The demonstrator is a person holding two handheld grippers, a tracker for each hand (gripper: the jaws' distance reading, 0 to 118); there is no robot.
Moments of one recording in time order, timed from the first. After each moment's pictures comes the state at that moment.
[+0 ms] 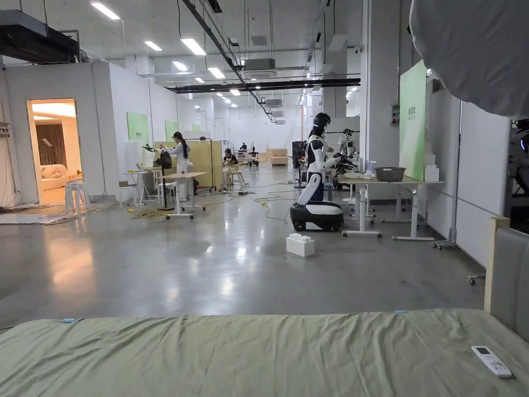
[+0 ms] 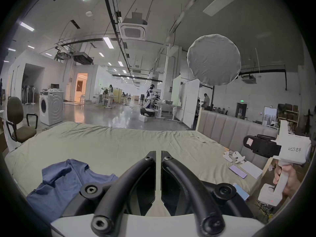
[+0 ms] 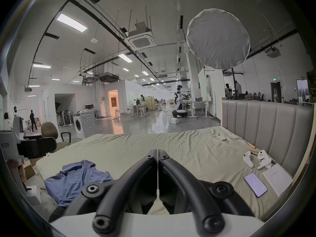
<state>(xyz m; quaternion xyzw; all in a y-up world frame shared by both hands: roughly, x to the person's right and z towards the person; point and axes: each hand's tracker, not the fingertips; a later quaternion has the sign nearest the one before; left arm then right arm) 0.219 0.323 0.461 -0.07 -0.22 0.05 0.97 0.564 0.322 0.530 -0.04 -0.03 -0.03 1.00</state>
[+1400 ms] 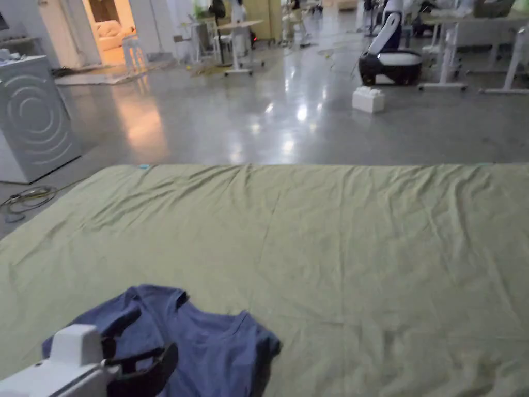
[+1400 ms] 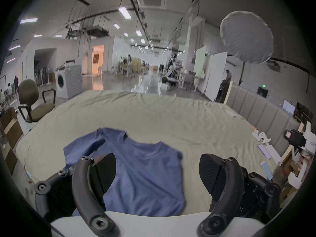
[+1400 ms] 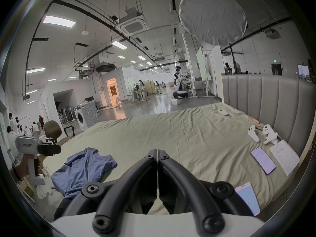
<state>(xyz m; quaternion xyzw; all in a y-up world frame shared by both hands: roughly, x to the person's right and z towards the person) 0.072 0.242 0.342 -0.26 -0.12 0.03 0.96 0.573 0.270 0.521 -0.13 -0.02 -0.08 0.99</state>
